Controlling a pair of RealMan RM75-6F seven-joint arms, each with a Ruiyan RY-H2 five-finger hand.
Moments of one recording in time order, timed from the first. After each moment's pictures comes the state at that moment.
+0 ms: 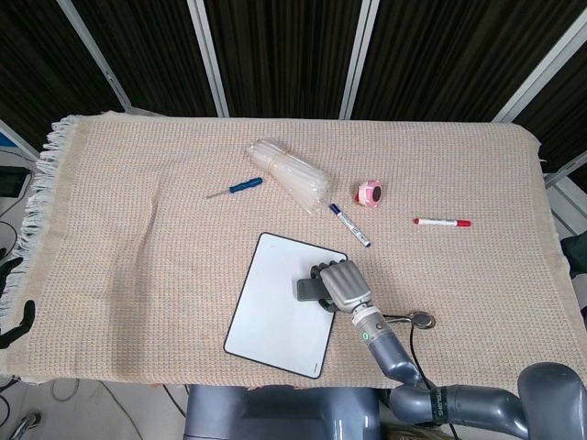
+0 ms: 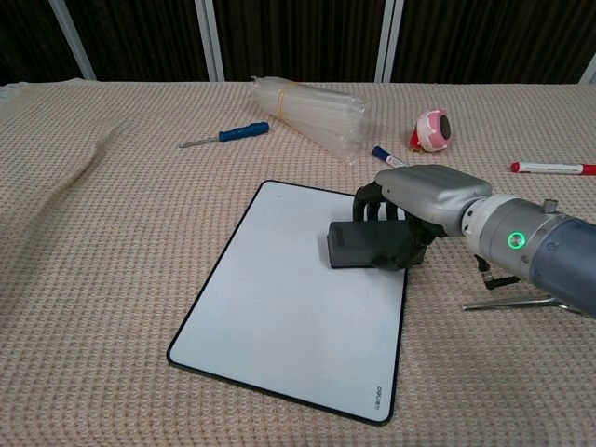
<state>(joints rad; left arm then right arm) -0.02 -1.10 -0.09 -1.73 1.42 1.55 0.02 0.73 -1.71 0.14 -1.49 -0.98 1.01 -0.55</state>
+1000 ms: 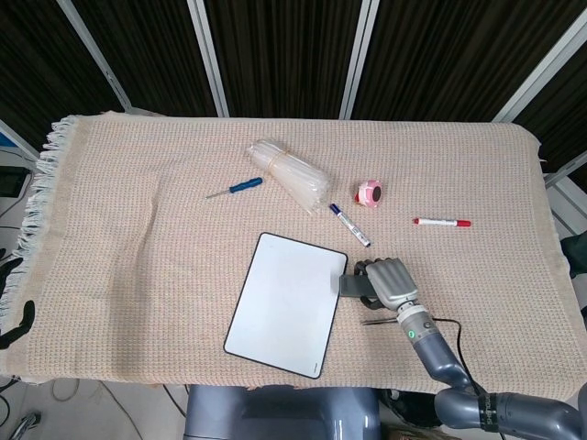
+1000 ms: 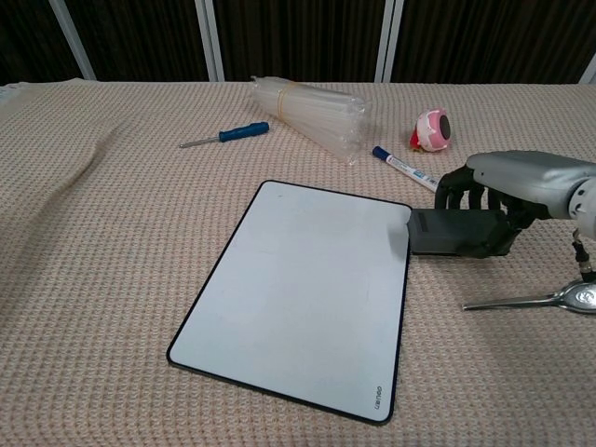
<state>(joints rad) -0.02 -1.10 -0.09 -1.73 1.42 1.56 0.03 0.64 -1.49 0.09 -1.57 -1.05 1.01 -0.39</state>
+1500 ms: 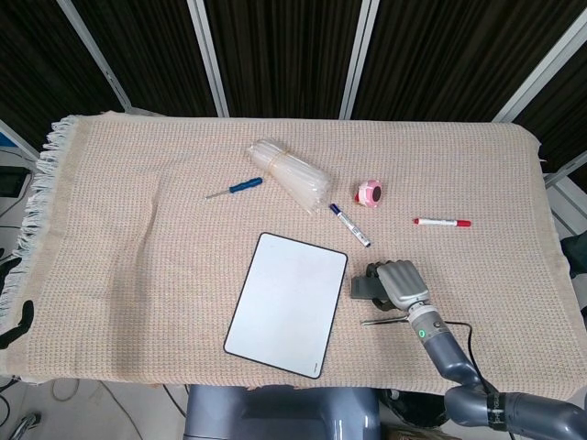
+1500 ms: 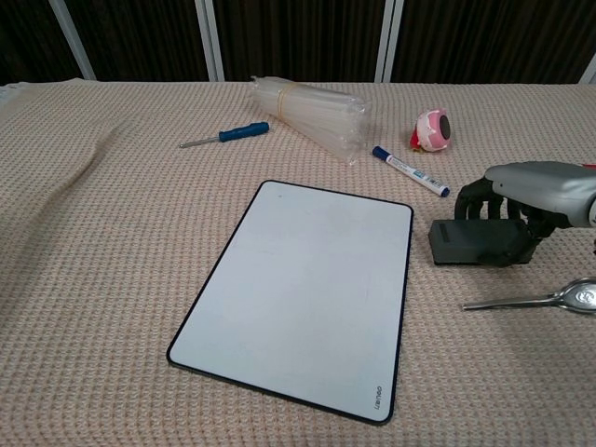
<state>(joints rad) -0.02 -1.10 -0.09 -1.73 1.42 1.56 0.04 0.63 -1.47 0.07 -1.52 -1.06 0.96 -0.36</state>
